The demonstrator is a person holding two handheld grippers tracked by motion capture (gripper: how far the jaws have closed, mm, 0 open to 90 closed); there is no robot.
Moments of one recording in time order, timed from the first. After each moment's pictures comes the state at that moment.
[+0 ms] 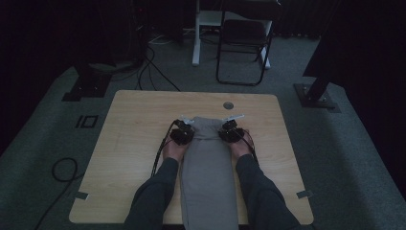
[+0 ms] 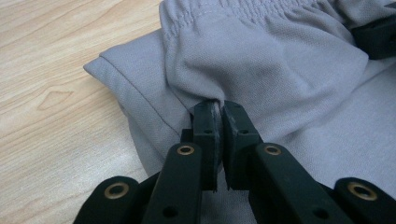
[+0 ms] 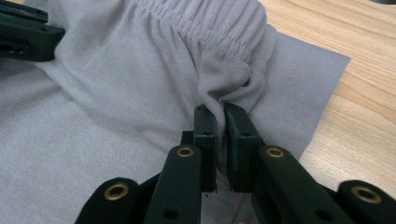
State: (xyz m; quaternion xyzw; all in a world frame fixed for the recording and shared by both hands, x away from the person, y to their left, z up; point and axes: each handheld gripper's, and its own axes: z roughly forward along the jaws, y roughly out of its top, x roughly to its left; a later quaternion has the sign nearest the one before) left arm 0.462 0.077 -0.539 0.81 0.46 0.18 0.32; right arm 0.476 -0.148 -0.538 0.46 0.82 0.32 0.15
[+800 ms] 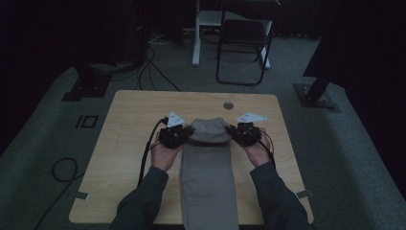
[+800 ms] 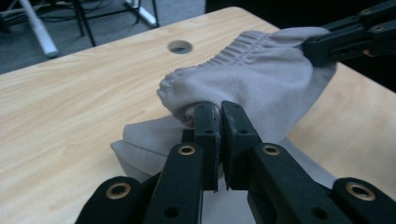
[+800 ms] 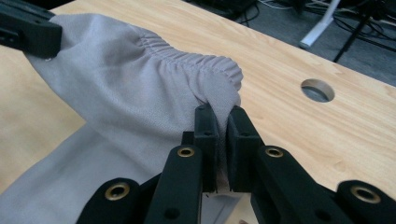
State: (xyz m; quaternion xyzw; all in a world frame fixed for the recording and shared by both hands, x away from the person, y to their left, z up) left arm 0.369 0.101 -0.434 0.79 0.38 0.17 0.45; right arm 0.393 -0.176 -0.438 0.38 0.80 0.42 0.21
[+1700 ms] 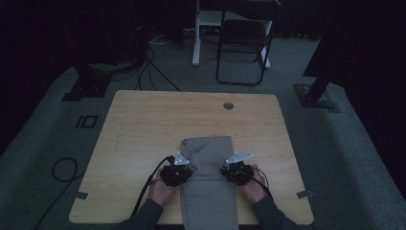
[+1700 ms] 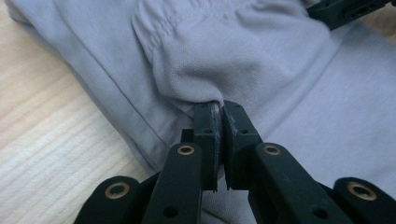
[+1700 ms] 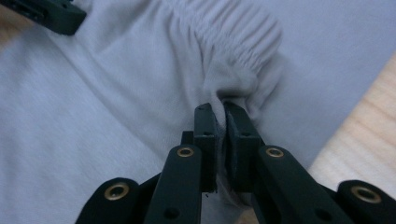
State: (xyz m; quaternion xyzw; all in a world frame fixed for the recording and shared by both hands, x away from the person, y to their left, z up) left arm 0.314 0.094 -0.541 0.86 0.37 0.10 0.34; right arm 0.323 -0.165 -0.541 0.36 0.86 0.33 0.12
